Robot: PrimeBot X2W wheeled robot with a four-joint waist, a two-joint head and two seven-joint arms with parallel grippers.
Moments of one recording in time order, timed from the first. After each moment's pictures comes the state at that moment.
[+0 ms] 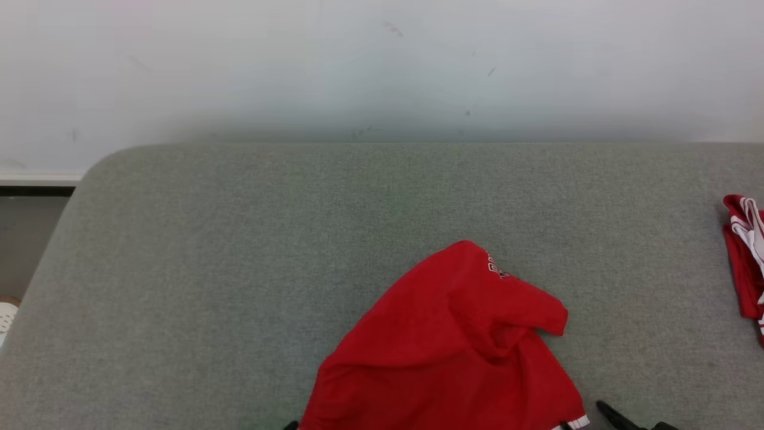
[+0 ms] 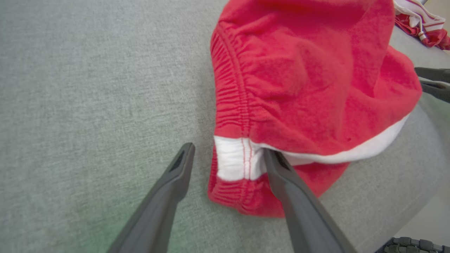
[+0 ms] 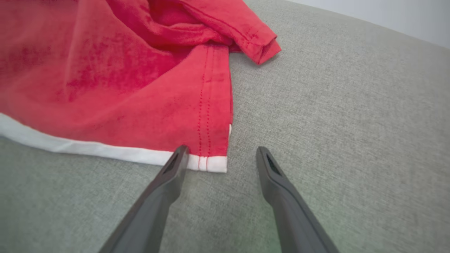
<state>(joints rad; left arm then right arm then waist) -0.04 0.26 -0.49 0.43 -0.32 -0.13 -0.26 -0.09 -0.34 0.49 0.48 0.36 0.13 -0.22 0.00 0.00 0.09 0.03</state>
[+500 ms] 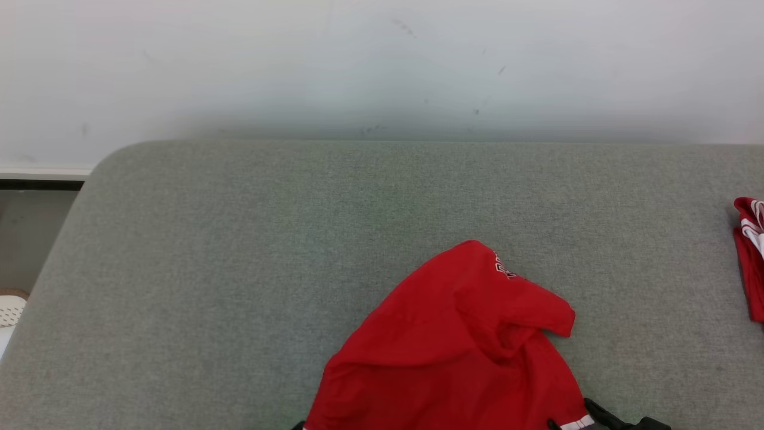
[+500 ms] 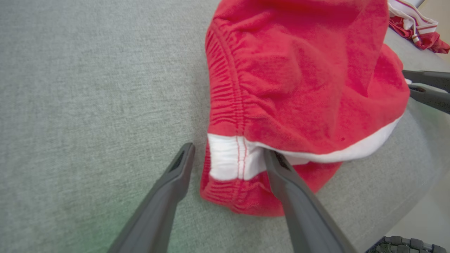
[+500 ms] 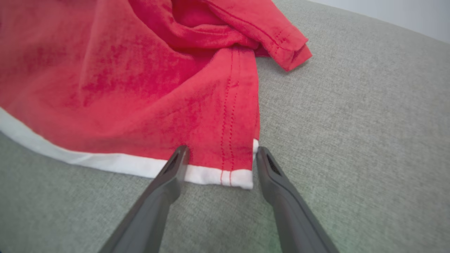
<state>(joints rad) -0.07 0.27 -0.55 0.45 -0.37 -0.13 -0.26 -0.16 -0.35 0.61 0.53 0.41 0.13 -0.24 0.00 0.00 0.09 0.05</state>
